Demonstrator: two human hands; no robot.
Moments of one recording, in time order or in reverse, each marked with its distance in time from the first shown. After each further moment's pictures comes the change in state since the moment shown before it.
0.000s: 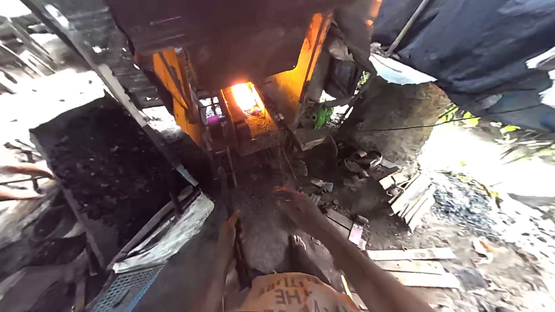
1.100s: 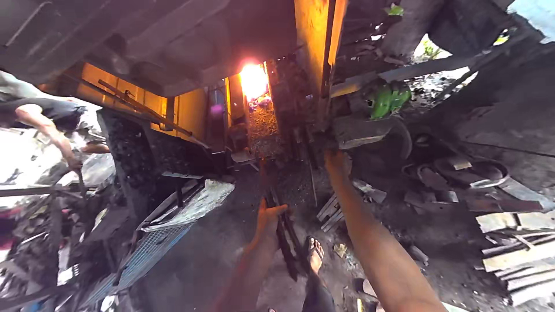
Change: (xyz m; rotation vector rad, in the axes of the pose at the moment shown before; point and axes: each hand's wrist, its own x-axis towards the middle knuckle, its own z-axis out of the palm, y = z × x) left_hand 0.105 0.048 0.305 -0.161 0.321 -0.081; right_hand 0.305 0.270 -0.179 0.133 0.279 0.511
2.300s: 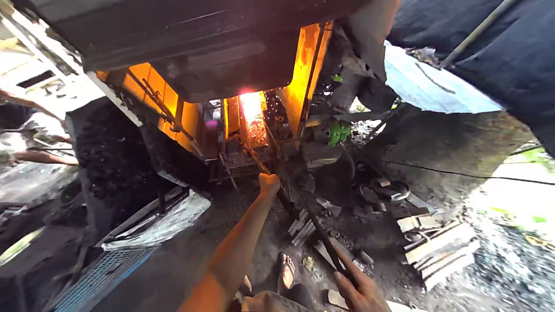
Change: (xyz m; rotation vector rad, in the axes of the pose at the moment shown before) left_hand 0.031 0.037 0.033 0.351 -0.028 0.200; right_hand -0.375 0.091 -0.123 -0.088 -0.309 -0.191
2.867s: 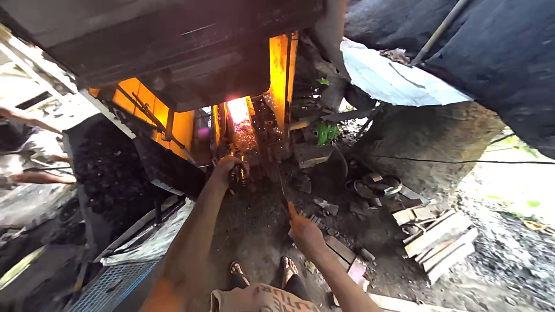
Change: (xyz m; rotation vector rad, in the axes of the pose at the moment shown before) left_hand -0.018 0.091 -0.101 0.057 -0.223 0.077; right_hand 0.114 -0.055 0.040 -0.700 -0.057 0.087
